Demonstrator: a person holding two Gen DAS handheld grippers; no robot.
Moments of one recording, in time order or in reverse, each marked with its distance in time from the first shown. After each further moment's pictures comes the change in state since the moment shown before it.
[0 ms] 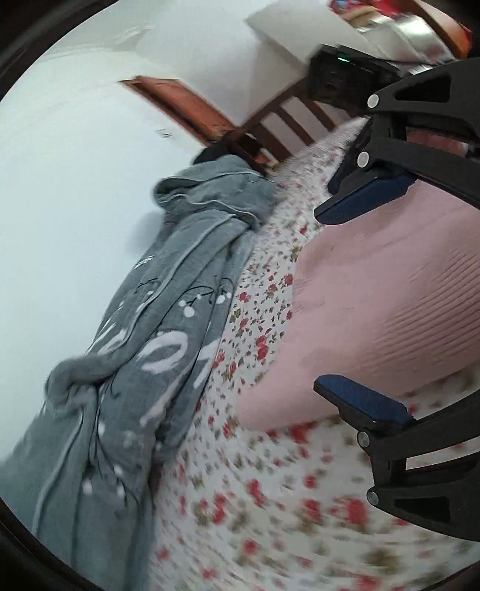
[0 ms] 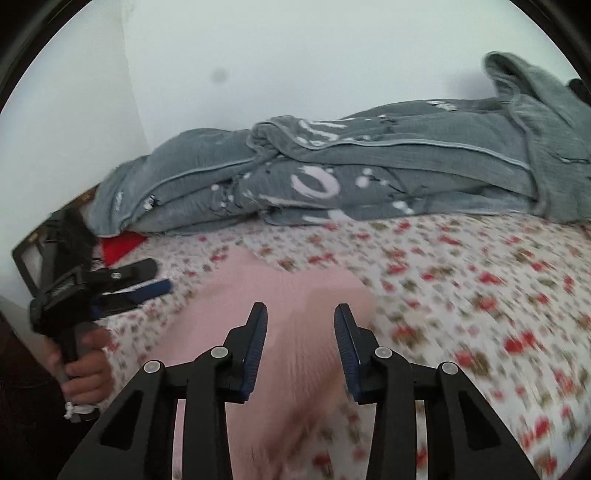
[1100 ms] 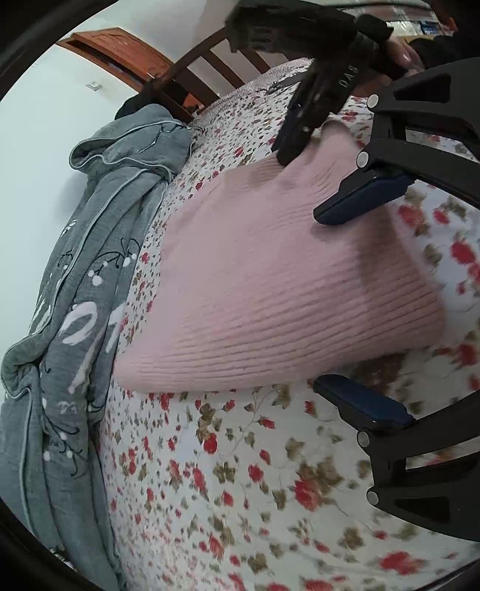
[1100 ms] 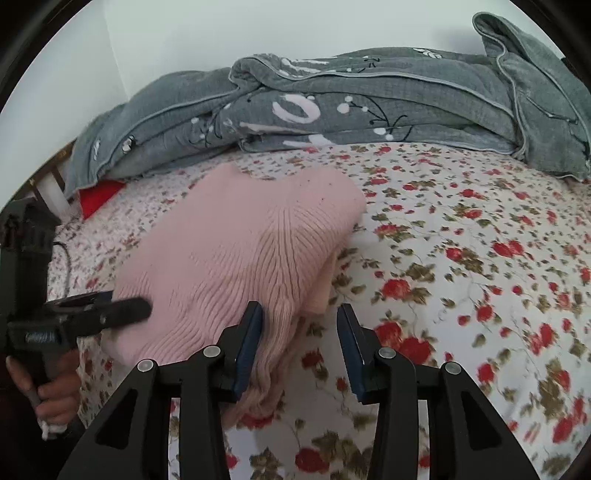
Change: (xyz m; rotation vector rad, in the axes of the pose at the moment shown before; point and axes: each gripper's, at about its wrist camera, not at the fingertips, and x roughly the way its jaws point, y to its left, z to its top) left arm -0.028 -0.051 -0.104 0.000 0.194 0.298; right arm -0.026 0.007 -0.071 0.022 0.188 -0.152
